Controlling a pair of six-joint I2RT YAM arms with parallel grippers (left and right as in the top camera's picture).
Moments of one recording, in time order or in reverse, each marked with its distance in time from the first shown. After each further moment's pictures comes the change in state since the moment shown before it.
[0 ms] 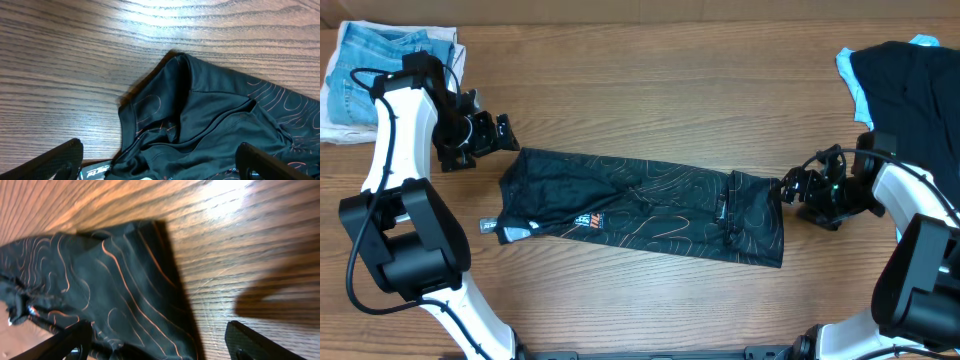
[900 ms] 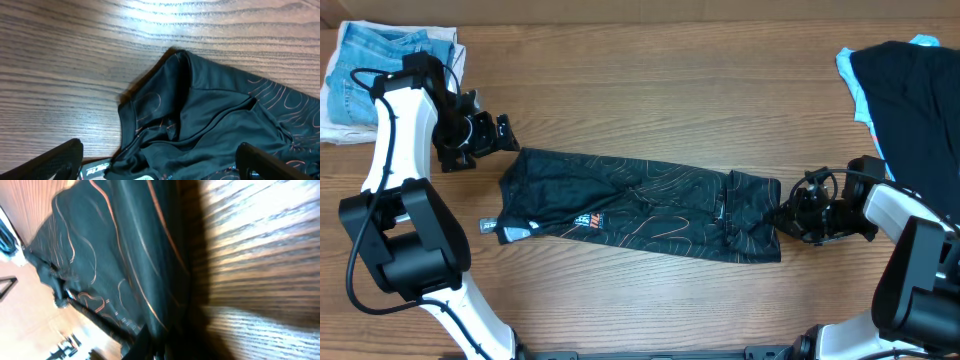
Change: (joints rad) left arm 0.000 0.000 0.000 -0.010 0.000 0.000; right arm -0.009 -0.016 -0.174 0.106 -0.198 0.073
